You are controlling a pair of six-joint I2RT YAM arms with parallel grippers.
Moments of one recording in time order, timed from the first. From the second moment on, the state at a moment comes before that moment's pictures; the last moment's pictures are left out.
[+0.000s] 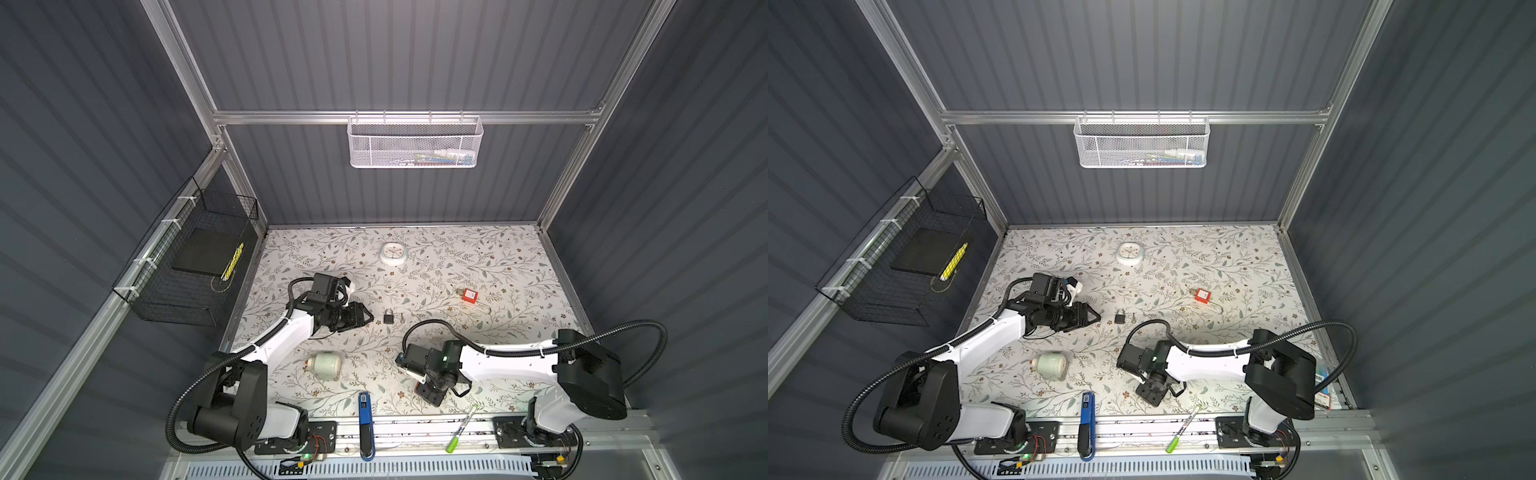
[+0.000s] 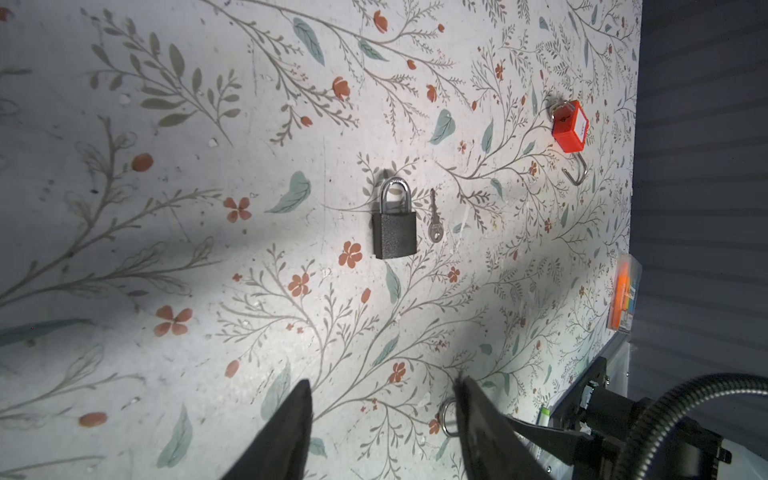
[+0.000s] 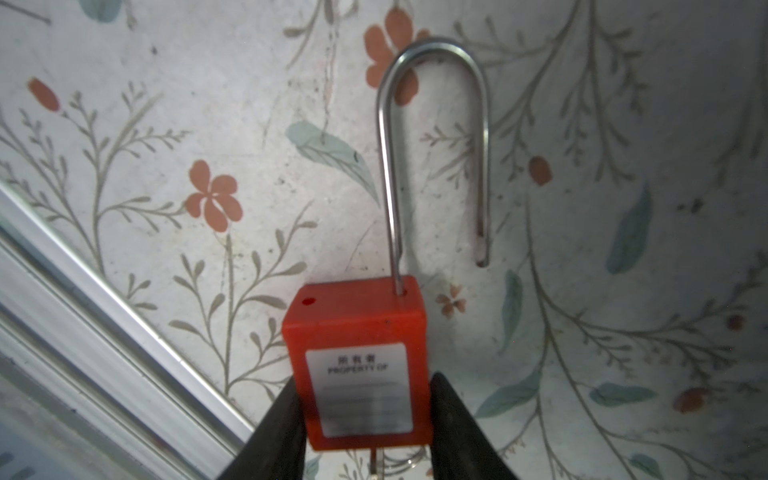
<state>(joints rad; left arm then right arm) -0.32 1.38 0.79 -0.43 0.52 -0.42 1.21 1.60 0.89 -0.72 0.00 0.20</state>
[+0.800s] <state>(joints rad) -0.41 1.40 0.84 -0.34 0.63 -0.50 0.85 1.33 0.80 -0.50 -0.09 0.20</state>
